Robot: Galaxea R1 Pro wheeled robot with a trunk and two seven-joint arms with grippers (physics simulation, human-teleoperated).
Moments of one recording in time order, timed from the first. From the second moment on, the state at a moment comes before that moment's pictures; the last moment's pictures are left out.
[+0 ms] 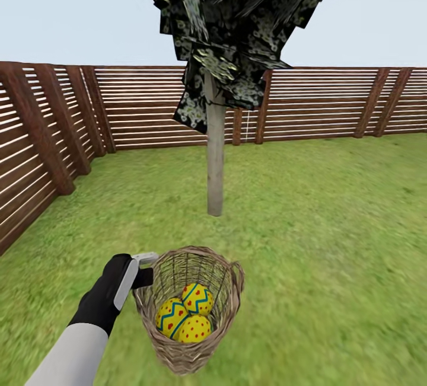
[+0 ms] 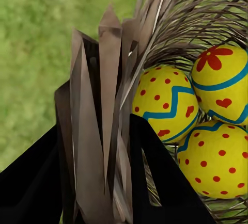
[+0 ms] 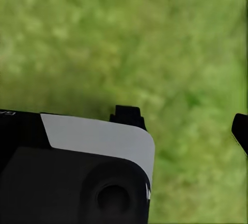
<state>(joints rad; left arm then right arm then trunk) -0.63 -0.03 0.06 -0.97 0.22 1.00 0.28 -0.27 -0.03 -0.13 0.04 0.23 -0.16 0.02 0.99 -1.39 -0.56</state>
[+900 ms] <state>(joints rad) -0.63 -0.03 0.06 -0.97 0.23 1.00 0.27 -0.51 -0.03 -0.12 -1.00 0.13 0.55 0.01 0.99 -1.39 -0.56</state>
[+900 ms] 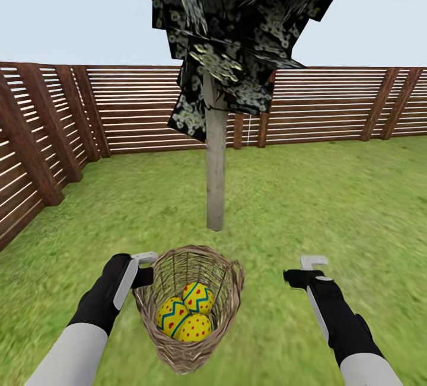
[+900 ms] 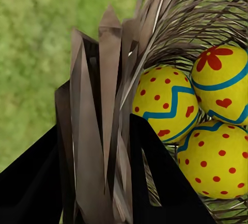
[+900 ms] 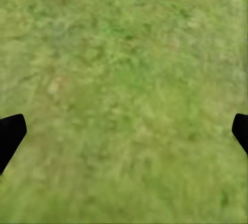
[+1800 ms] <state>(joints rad) -0.63 -0.03 0.06 -0.97 0.23 1.00 0.27 -0.50 -0.02 -0.12 -0.94 0.14 0.44 0.01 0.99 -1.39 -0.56</state>
